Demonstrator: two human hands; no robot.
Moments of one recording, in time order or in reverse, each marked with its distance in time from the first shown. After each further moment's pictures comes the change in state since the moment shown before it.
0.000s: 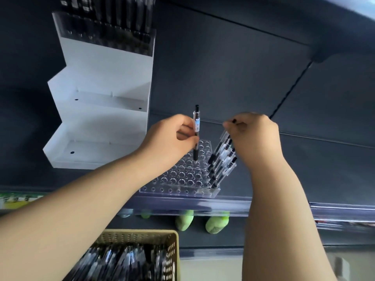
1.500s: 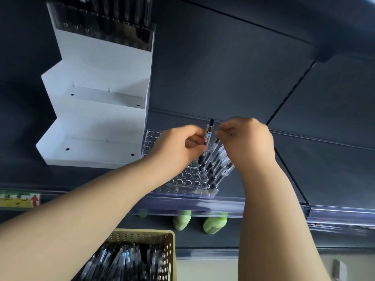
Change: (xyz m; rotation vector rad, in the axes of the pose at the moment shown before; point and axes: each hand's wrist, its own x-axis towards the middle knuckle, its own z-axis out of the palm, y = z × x) left_hand 0.003 -0.015 0.024 0.024 -0.047 0.018; right_hand -0.002 0.002 0.014 -0.092 -0.057 -0.022
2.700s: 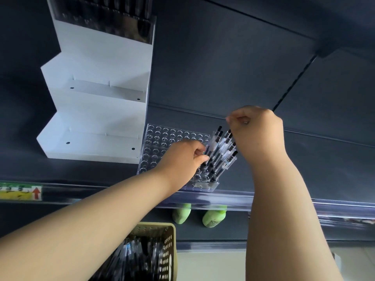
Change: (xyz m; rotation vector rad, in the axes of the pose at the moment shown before) left_hand -0.011 -0.023 0.024 0.340 -0.111 -0.018; right_hand -0.004 0.003 -0.011 0.114 0.127 -0.010
